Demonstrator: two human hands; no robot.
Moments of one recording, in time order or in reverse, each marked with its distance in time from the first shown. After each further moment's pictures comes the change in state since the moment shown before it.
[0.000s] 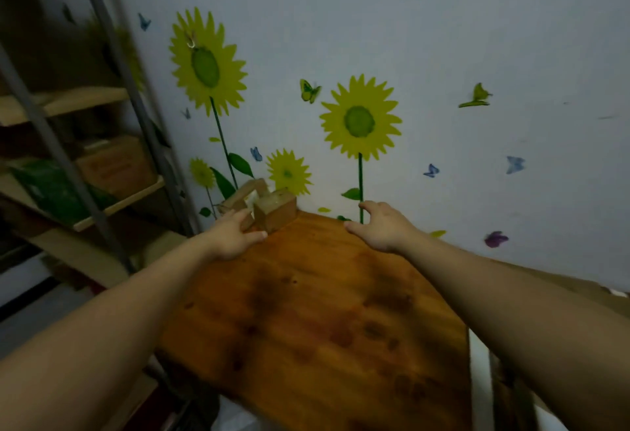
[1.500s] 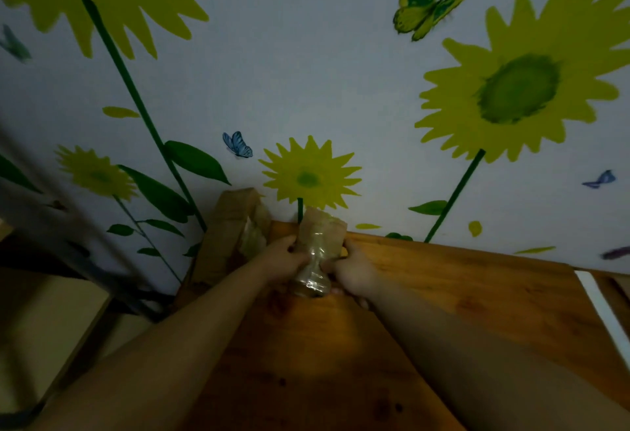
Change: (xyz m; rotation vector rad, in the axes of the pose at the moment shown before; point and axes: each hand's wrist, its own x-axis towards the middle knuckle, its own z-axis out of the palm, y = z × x) left_hand 0.443 -0.124 0.065 -0.464 -0.529 0.056; right_hand 0.372 -0.123 0.221 0.868 -0.051 0.634
